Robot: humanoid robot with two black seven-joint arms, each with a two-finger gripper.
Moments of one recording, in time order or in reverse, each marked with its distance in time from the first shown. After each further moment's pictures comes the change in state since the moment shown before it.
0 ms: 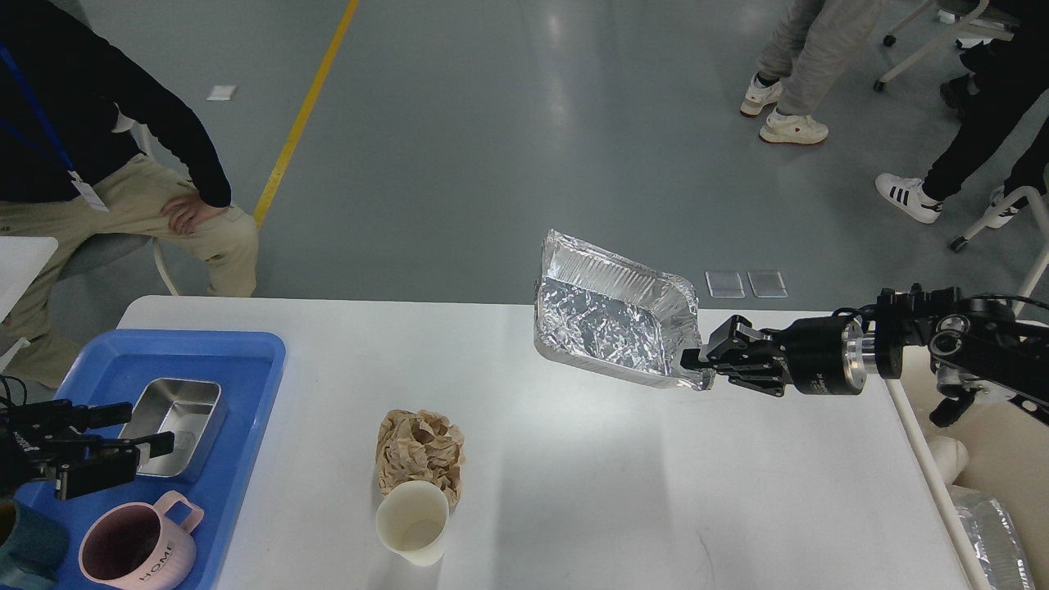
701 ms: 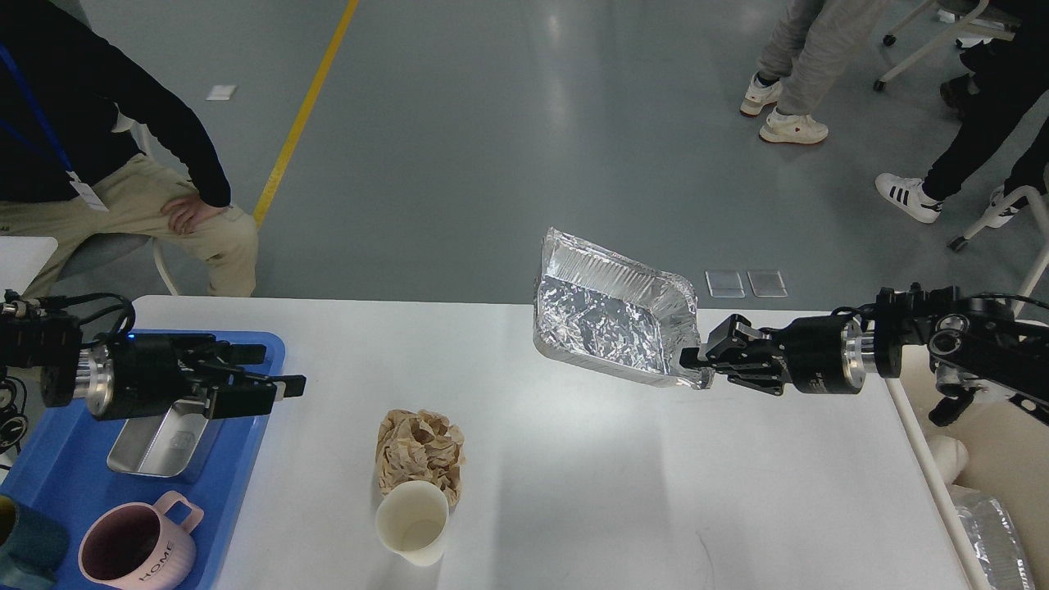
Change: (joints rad) left arm -0.336 -0.291 0.015 -0.011 0.093 -0.377 0.084; right arm 0.000 -0.001 0.003 0.002 -0.002 -0.002 0.000
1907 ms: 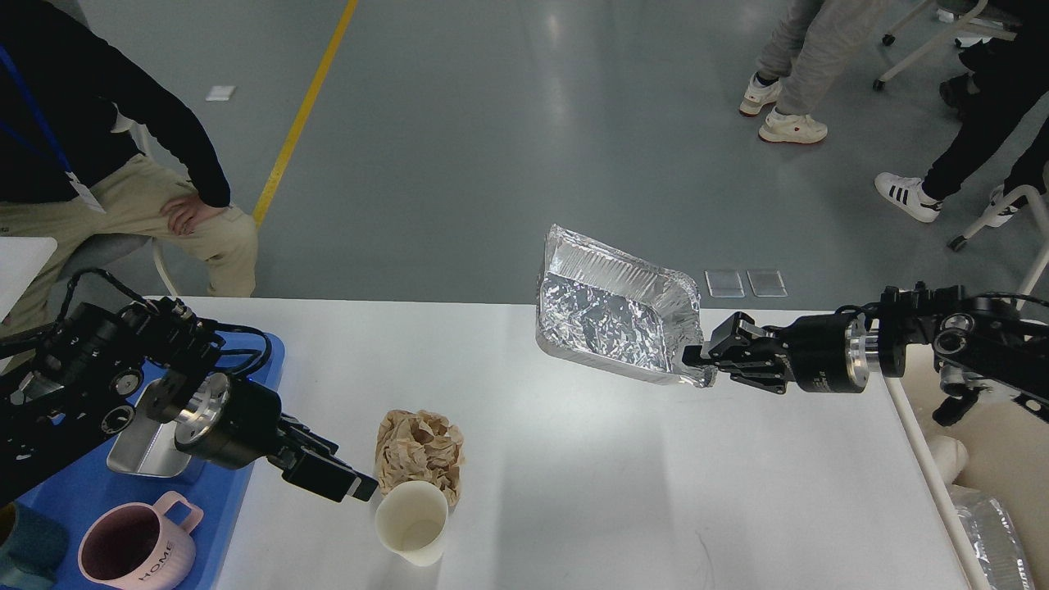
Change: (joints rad) left arm -0.109 -0.151 0.085 -0.142 0.014 -0.518 0.076; right arm -0.002 -0.008 0.009 0.005 0.000 0.000 0.002
